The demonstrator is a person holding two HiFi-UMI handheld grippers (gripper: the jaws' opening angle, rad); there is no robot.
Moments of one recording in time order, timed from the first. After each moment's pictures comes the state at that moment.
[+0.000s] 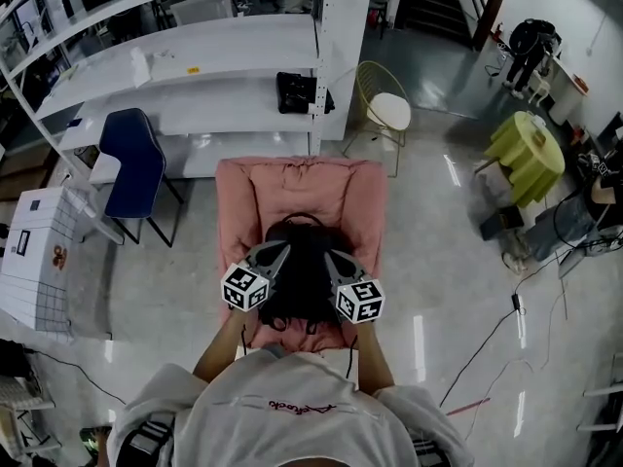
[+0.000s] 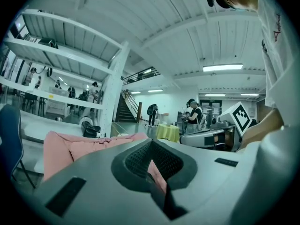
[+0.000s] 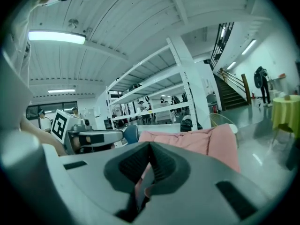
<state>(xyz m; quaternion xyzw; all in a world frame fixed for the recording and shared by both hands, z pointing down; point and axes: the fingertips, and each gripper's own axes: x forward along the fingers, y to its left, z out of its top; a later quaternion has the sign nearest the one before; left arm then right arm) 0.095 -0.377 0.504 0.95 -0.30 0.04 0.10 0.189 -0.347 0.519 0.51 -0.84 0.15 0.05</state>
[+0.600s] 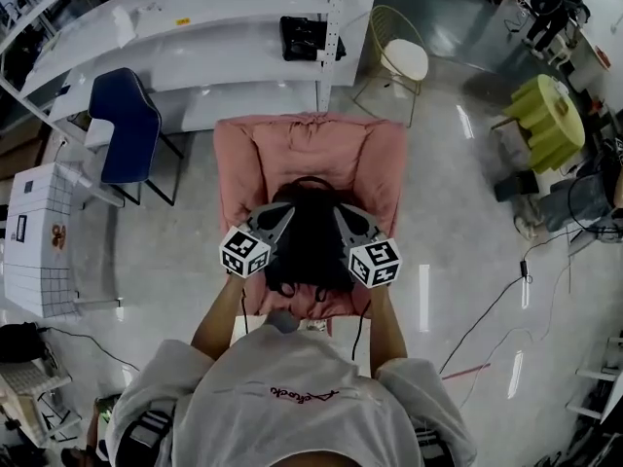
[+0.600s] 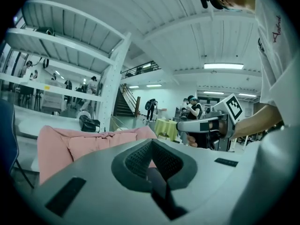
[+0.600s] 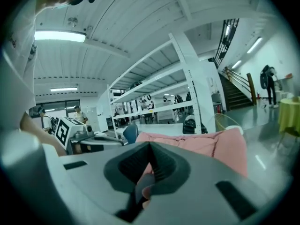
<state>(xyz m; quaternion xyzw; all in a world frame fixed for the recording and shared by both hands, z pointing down) 0.092 -0.440 0.537 0.95 -0.27 0.07 0.11 0.190 -0.422 0.520 0.50 -0.86 0.14 0.05</state>
